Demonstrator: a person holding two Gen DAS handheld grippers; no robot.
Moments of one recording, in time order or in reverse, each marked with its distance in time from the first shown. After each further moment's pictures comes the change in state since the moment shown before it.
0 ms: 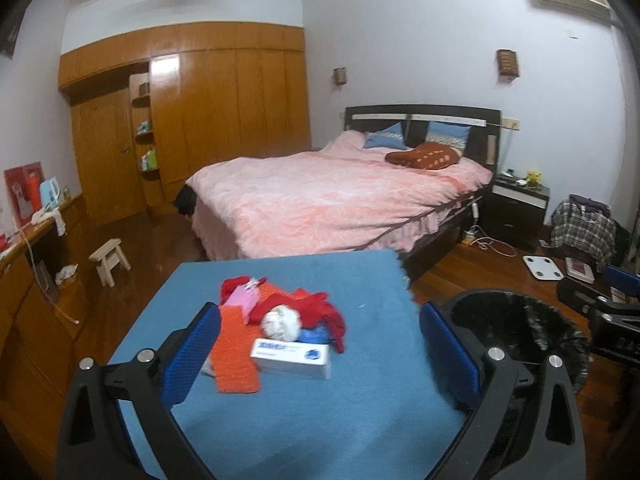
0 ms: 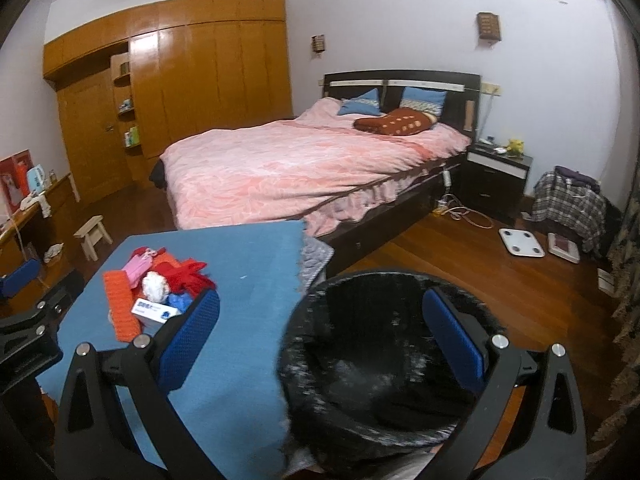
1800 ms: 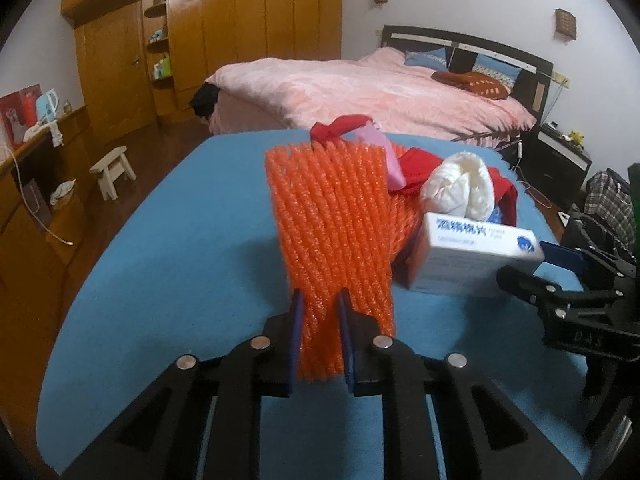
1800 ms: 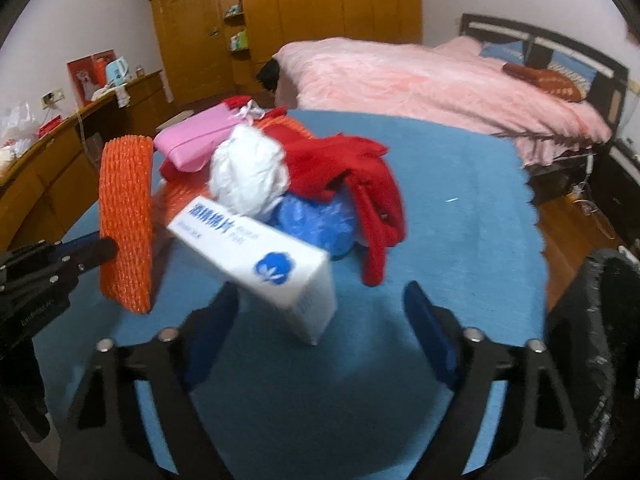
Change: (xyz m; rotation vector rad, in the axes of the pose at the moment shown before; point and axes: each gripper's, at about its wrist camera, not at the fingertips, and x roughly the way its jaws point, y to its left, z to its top) left arm 0.153 0.158 -0.104 -0.104 0.317 0.005; right arm 0.228 0.182 -0.084 -0.251 0.293 0.373
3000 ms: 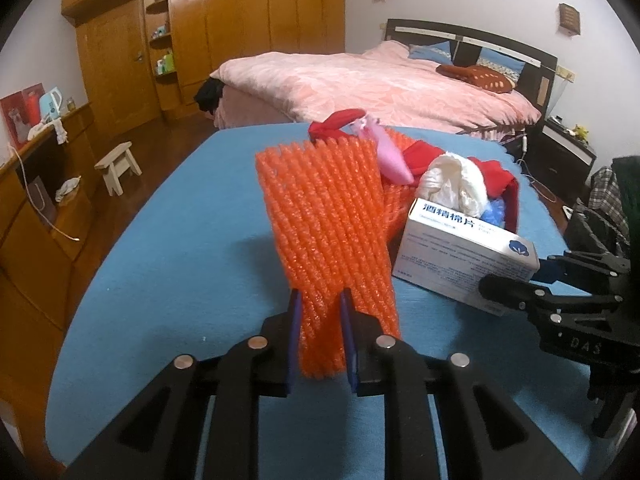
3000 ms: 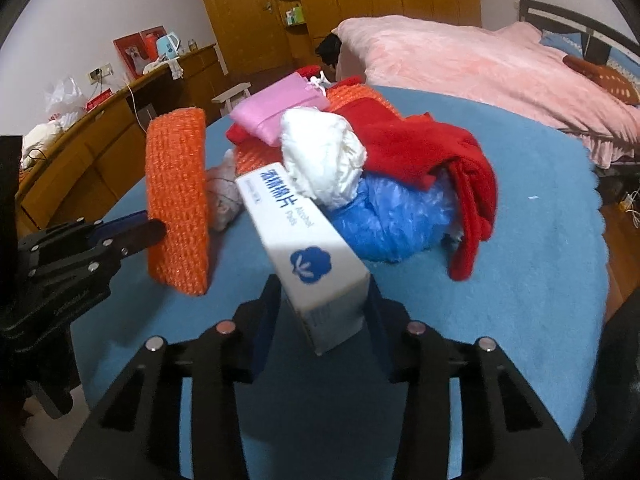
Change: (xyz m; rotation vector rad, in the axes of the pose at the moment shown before) left arm -0.009 -0.007 -0.003 0.010 0.016 0.009; right arm -0.009 0.025 -0.007 -0.074 0.062 0.167
